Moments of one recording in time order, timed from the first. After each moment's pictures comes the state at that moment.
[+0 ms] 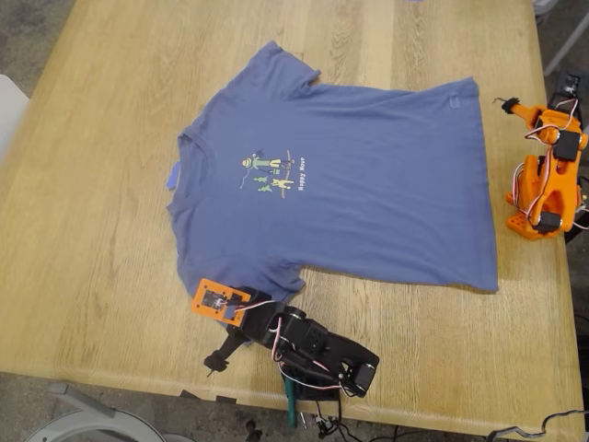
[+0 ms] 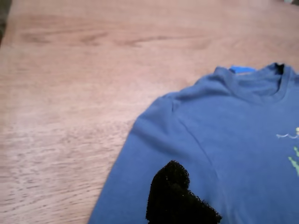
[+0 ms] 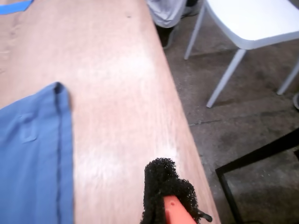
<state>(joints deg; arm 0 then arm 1) -64.1 188.3 152.8 63.1 -101.4 88.6 194.6 156.4 63.7 -88.0</state>
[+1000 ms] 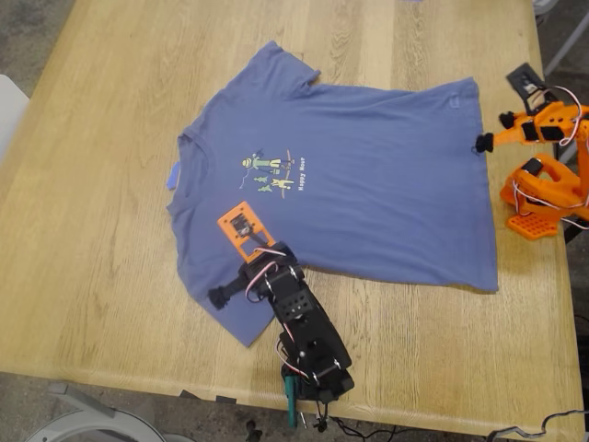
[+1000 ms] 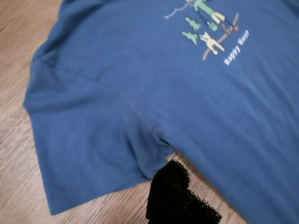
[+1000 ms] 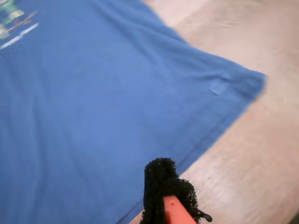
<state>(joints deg) -27.6 148.2 108.8 88.4 -94.9 28.1 163.6 109.3 96.9 -91.7</state>
